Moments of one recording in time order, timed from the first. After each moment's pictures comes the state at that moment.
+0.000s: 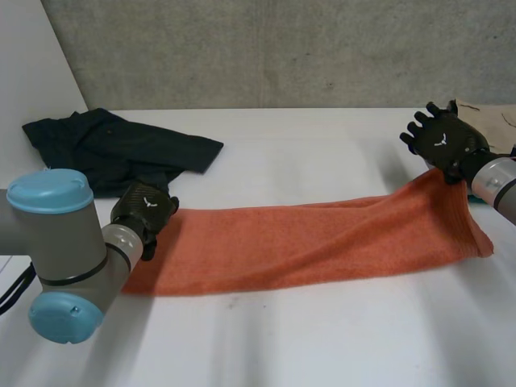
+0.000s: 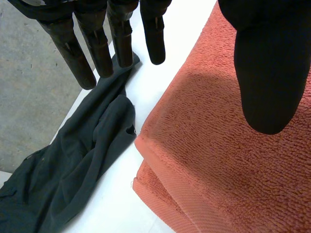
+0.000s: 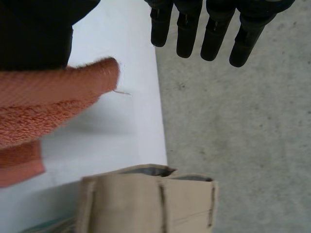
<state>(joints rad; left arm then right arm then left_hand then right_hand) 4.34 -2.05 -1.64 3.35 -1.59 3.87 1.55 -0.93 1.26 -0.19 0.95 1.99 0.39 0.37 0.37 0.36 0.18 0.31 0.32 0.31 0.31 0.10</state>
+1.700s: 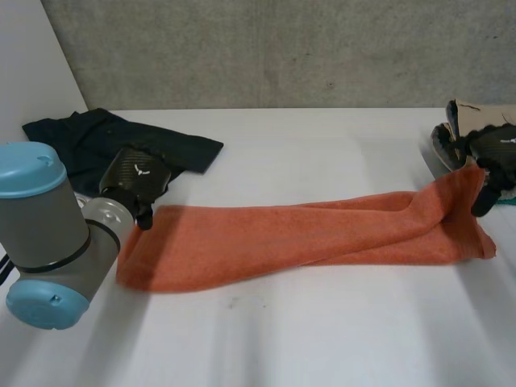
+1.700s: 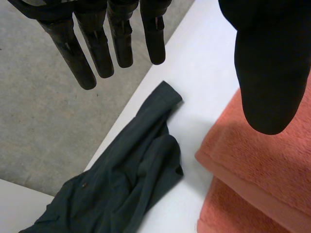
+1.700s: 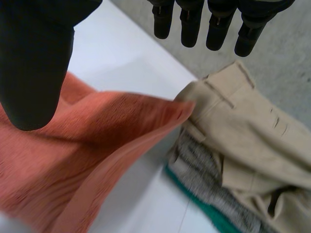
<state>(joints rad) 4.34 -1.93 -1.61 3.35 -1.56 3.82 1.51 -1.19 1.34 0.24 1.27 2.55 0.39 0.37 0.37 0.36 0.18 0.22 0.21 0.21 0.21 0.05</state>
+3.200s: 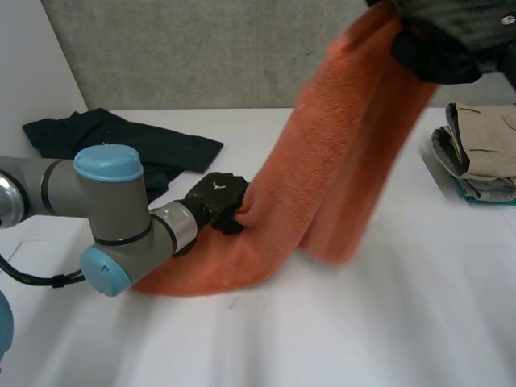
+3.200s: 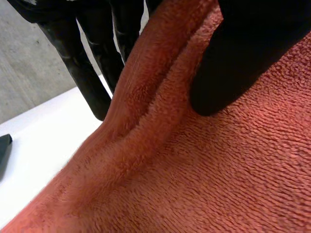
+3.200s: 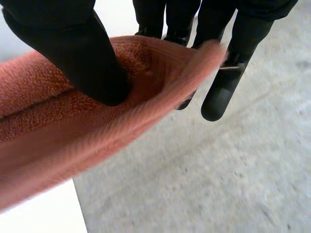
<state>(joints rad) 4.25 -2.30 -1.24 3.21 -1.18 3.36 1.88 -1.79 1.42 0.05 1.07 2.61 1.16 1.15 1.14 1.14 0.96 1.13 1.17 1.18 1.20 0.97</state>
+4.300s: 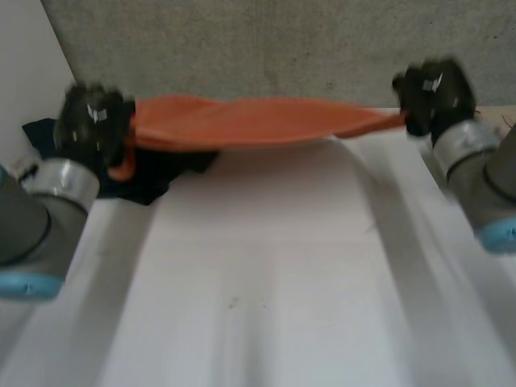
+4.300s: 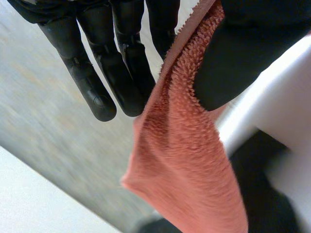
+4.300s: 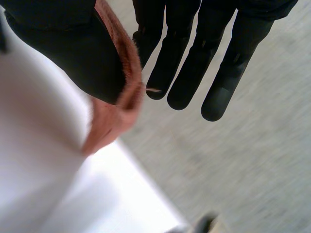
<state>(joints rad) 4.45 -1.80 -1.74 3.69 -1.48 3.71 1.84 -1.18 1.39 -0.32 1.44 2.63 1.15 1.14 1.14 1.14 0.97 1.13 1.17 1.19 1.20 1.00</state>
